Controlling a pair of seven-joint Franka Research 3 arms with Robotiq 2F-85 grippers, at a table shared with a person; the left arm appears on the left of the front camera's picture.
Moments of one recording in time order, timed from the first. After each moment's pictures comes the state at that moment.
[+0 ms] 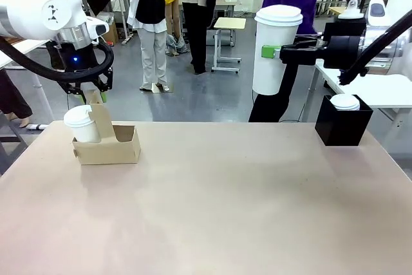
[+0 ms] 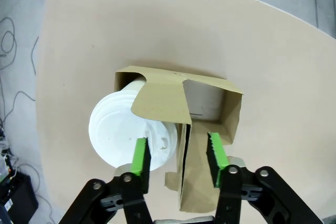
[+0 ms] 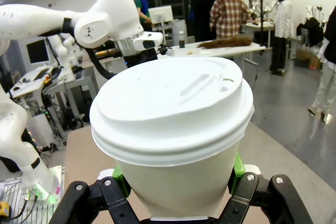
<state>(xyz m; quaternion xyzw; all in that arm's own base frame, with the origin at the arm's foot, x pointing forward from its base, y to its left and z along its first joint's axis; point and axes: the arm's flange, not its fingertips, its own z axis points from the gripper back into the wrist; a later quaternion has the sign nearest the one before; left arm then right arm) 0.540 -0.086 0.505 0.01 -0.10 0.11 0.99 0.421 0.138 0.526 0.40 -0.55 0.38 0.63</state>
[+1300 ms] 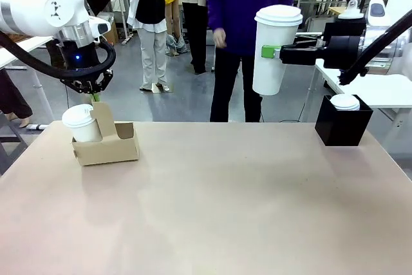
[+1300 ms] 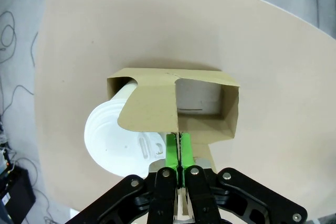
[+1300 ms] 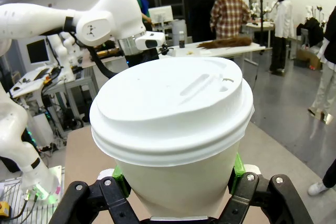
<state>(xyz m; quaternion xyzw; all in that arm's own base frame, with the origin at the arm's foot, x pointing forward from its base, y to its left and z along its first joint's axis) 0.541 -0.093 0.514 0.01 -0.09 0.12 0.99 0.421 0.138 0.526 0.40 -0.55 0.38 0.63</state>
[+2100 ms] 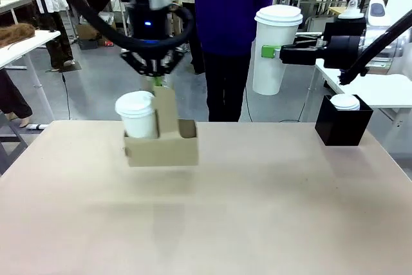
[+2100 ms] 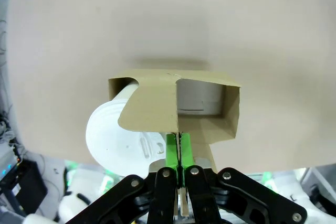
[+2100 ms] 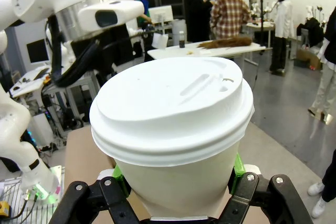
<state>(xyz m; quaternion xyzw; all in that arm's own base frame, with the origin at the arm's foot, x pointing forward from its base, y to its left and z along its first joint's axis) 0.434 -0.320 0.598 0.01 -0.06 0.05 1.00 0.421 0.138 0.526 0.40 -0.55 0.38 0.63</state>
